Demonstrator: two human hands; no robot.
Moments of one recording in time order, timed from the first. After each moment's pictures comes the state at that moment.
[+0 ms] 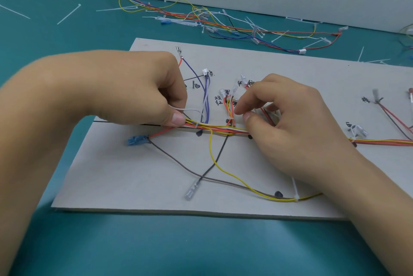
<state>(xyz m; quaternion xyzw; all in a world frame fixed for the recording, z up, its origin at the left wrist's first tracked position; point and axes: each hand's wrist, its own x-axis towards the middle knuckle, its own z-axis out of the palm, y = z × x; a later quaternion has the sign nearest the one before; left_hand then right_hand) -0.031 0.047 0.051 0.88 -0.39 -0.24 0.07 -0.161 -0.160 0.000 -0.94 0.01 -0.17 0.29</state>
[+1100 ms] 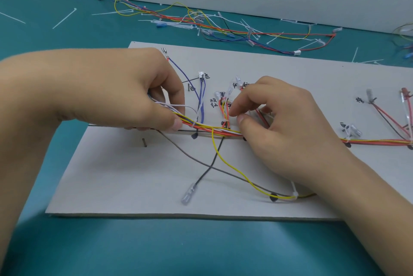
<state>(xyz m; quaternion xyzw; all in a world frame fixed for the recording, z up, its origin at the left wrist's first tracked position) -0.031 0.052 0.055 0.86 -0.39 -0.27 0.17 -0.161 -0.158 0.002 -0.94 0.03 -0.16 0.29</state>
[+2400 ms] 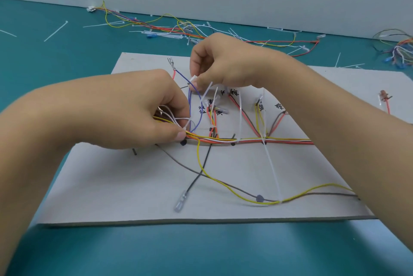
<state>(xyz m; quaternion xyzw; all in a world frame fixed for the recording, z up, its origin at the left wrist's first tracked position) -0.036 0.038 0.043 0.85 -0.44 -0.23 0.18 -0.028 -0.187 0.029 -0.95 -0.04 0.08 0.30</state>
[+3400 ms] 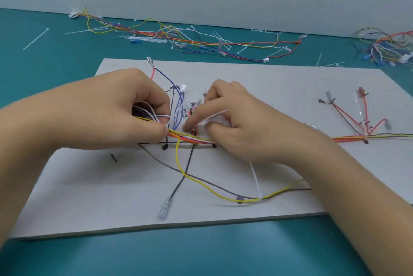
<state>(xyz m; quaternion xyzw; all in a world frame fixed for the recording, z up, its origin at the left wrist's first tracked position) -0.034 0.035 0.039 0.84 -0.46 -0.19 0.23 -0.147 -0.173 0.022 -0.96 -0.05 0.03 0.27</state>
